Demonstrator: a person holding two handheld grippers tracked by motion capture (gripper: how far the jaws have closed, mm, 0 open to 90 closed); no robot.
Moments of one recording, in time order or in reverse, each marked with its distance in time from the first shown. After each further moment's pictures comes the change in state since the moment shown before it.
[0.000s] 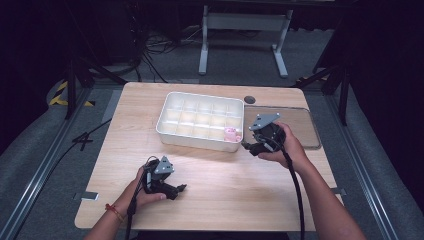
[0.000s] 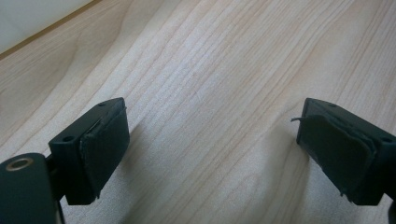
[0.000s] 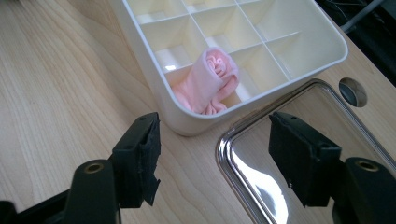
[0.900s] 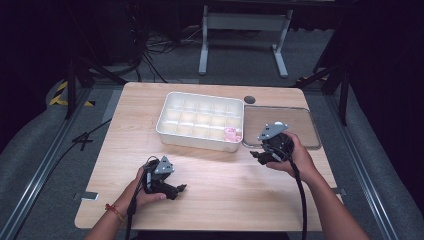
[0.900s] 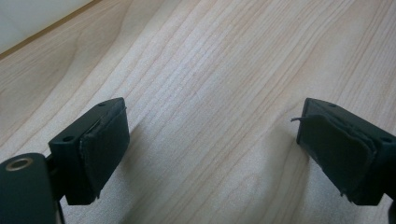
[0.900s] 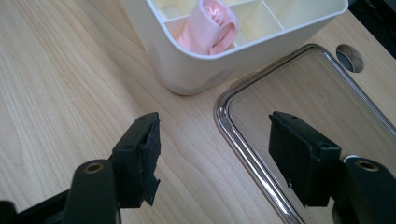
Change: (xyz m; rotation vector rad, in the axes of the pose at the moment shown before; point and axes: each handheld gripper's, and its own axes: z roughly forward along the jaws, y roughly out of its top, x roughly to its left) left arm 0.000 0.000 0.000 0.000 0.000 0.000; right arm 0.006 -0.035 -0.005 0.025 -0.036 0.013
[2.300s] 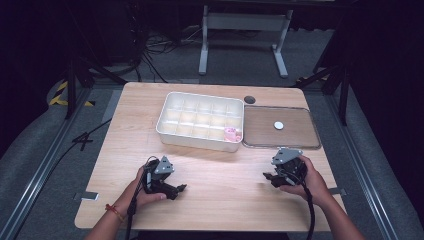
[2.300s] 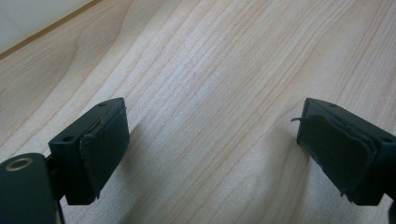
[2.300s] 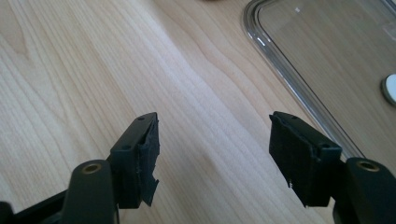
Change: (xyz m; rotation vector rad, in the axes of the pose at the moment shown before) left arm 0.000 0.000 0.000 0.002 0.001 0.001; right arm 0.023 -0.075 -0.003 0.049 0.002 0.008
